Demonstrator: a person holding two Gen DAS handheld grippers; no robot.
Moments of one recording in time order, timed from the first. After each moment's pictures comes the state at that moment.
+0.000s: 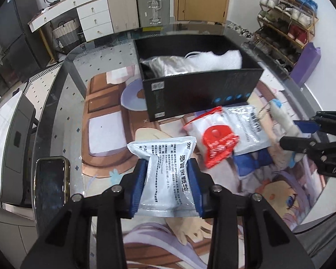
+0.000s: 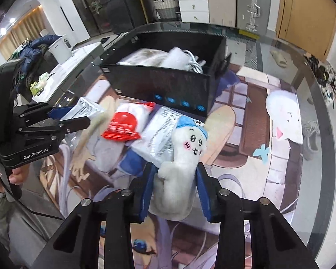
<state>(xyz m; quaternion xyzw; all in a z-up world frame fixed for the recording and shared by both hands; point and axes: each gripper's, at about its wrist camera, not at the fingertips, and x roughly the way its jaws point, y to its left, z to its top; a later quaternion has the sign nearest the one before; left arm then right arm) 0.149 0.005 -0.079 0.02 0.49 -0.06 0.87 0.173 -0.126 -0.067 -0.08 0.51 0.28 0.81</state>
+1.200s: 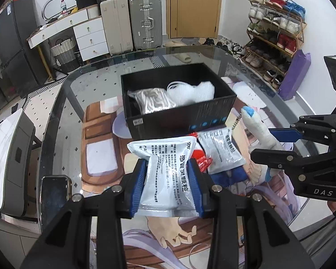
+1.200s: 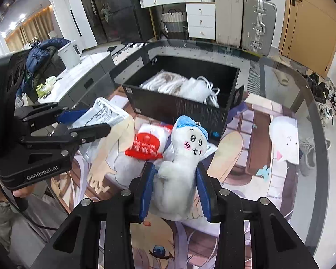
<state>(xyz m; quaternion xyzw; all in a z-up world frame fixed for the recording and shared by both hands) 0.136 -0.018 -0.040 0.03 0.44 -0.08 0.89 0.164 -0.112 -0.031 -0.08 0.46 0.29 0.83</state>
